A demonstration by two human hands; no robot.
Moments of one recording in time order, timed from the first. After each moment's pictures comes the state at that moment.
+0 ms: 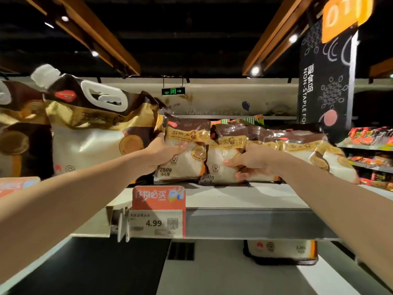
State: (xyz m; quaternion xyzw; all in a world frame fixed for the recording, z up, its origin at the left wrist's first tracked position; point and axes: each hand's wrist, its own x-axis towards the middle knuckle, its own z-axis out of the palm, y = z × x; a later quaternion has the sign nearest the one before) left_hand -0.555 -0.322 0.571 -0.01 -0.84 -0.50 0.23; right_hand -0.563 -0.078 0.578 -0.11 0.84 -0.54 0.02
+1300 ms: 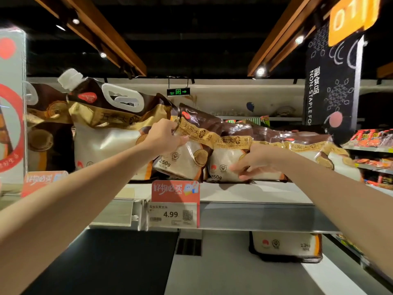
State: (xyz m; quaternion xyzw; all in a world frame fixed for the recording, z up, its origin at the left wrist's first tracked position) left_hand -0.500 -0.323 0.595 -0.03 -0.90 -0.27 0.35; right_hand -0.548 -0.090 0.583 -0.11 0.88 -0.46 0.05
